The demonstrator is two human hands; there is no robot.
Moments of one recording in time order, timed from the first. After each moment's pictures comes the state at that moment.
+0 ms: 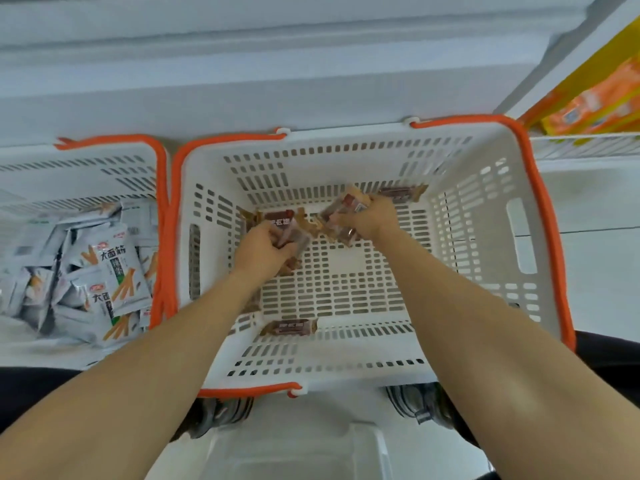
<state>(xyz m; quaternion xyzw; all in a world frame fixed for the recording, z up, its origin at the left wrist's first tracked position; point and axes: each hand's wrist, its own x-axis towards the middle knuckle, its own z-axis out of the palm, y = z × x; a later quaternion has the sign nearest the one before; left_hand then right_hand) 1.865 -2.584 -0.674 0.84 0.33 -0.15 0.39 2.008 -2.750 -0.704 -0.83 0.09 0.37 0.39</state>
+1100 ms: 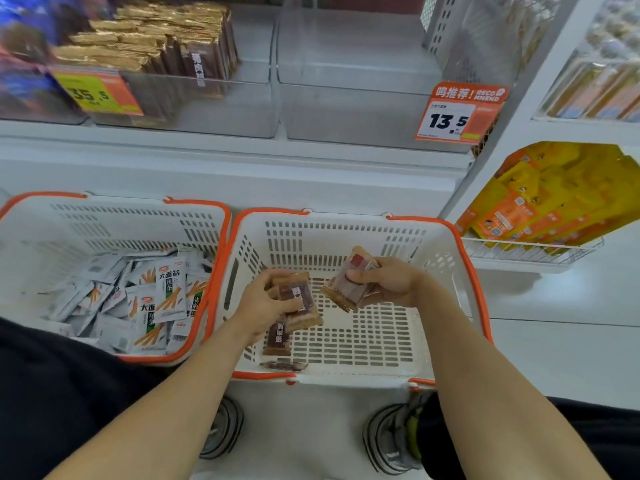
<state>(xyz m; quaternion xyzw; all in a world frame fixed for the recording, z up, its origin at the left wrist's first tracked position) 1.792 -2.616 -0.583 0.62 0.31 0.00 0.72 1.971 -2.815 -0.550 -0.68 -0.08 0.53 0.50</state>
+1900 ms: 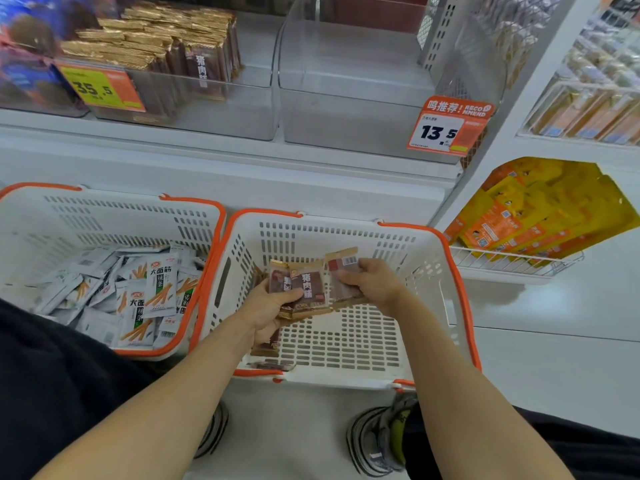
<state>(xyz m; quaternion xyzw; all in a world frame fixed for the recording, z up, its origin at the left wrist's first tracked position) 1.806 -2.639 -0.579 0.44 0.38 -0.03 0.82 1.945 -2.807 -0.548 -0.75 -0.08 0.39 0.53</state>
